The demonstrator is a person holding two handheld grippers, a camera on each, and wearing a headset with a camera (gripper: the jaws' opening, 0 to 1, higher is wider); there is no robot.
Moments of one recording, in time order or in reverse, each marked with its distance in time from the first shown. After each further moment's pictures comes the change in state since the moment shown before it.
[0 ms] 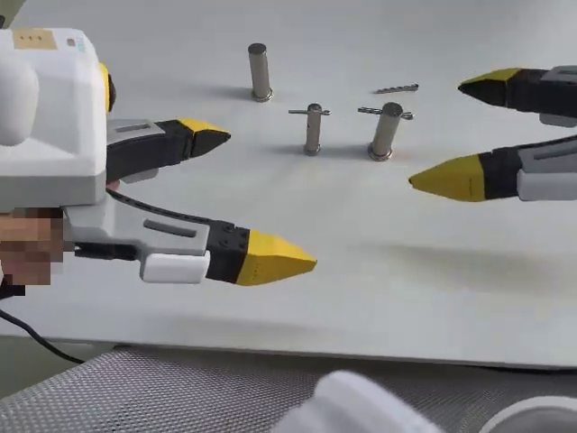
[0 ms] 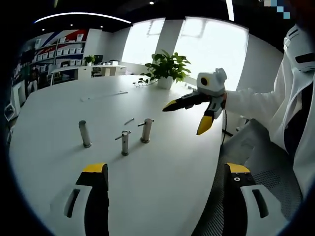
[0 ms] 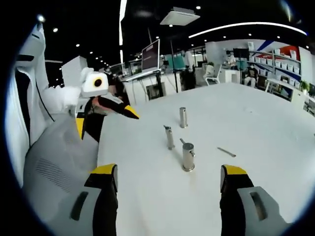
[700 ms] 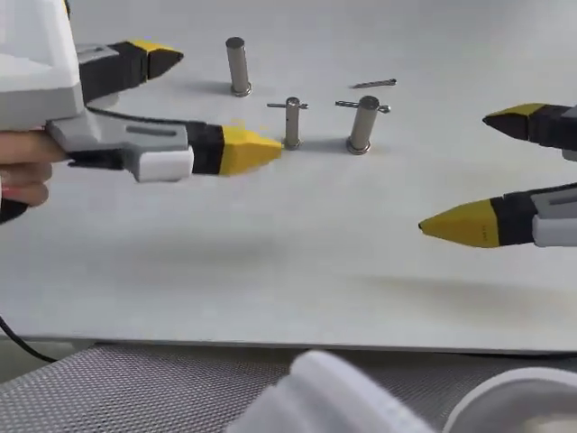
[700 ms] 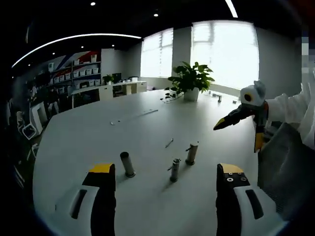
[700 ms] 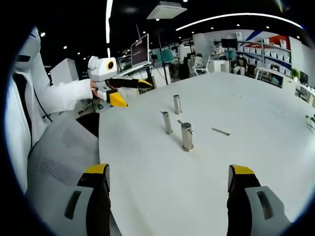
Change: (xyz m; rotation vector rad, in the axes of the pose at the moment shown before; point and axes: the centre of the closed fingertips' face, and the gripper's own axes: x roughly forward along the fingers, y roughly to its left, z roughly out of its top) left arm 0.001 0.084 0.056 0.139 -0.103 0.283; right arm -0.015 0.004 -0.017 0.077 0.012 -0.048
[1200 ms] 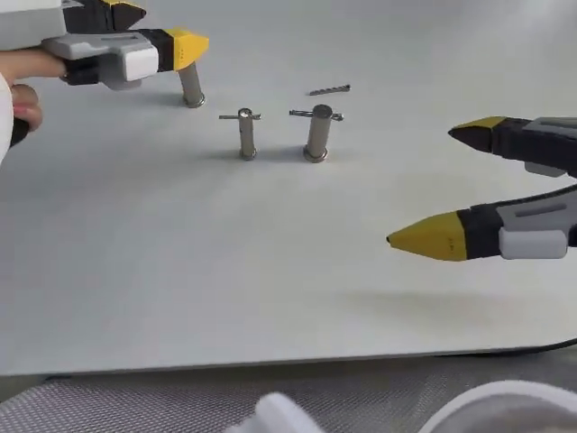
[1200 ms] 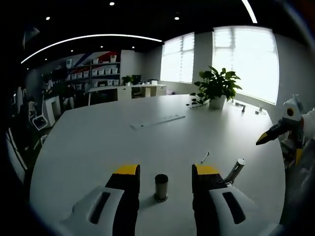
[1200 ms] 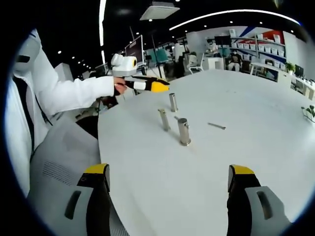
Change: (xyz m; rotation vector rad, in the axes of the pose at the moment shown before) left arm 0.063 0.070 0.006 -0.107 -0.037 0.112; right arm -0.013 -0.003 -0.008 0.055 0.004 -0.029
